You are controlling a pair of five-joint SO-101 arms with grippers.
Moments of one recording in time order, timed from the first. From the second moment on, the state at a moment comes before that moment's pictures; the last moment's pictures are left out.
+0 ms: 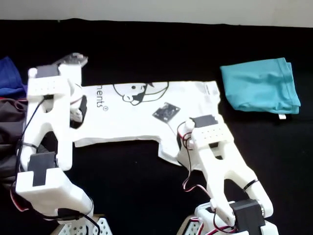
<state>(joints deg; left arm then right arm) -15.8 8.8 5.9 81.2 -14.2 -19.6 -17.8 44.2 71.9 35.7</state>
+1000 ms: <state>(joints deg) -15.1 14.3 21.7 59.7 -13.8 -18.1 1.2 39.5 62.6 36.4</state>
